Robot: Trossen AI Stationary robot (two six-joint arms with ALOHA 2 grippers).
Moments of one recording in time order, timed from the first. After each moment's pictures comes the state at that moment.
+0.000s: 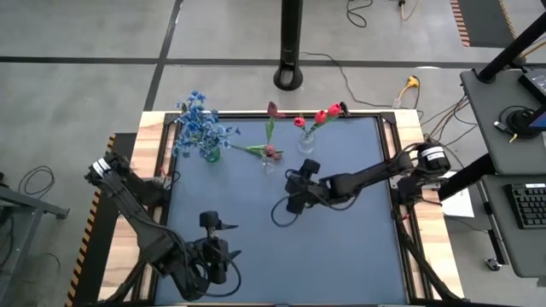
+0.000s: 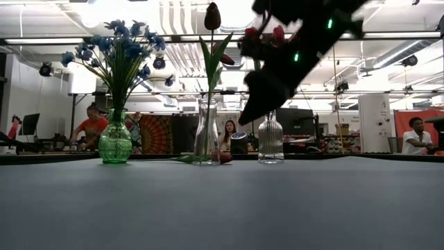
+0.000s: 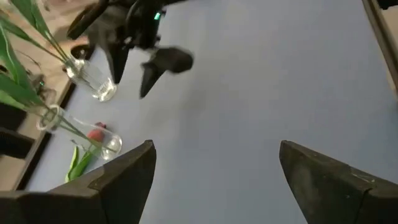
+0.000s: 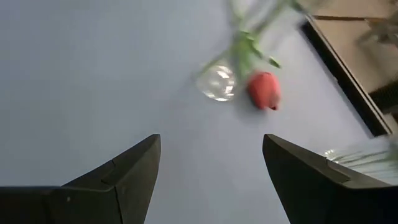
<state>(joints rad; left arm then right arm) -0.85 1.61 1.40 -0.95 -0.87 -0.66 0.16 1.74 1.03 -0.18 0.61 0.19</state>
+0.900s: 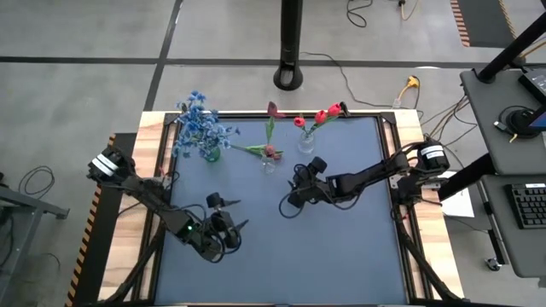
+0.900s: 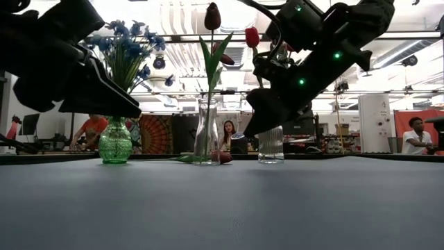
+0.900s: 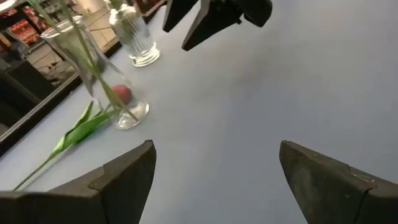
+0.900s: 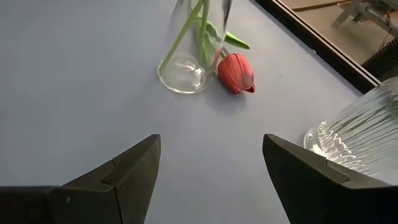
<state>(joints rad) -0.68 1.57 0.61 0.06 -1.04 -0.54 0.10 1.74 0.83 0.14 0.68 0.29</state>
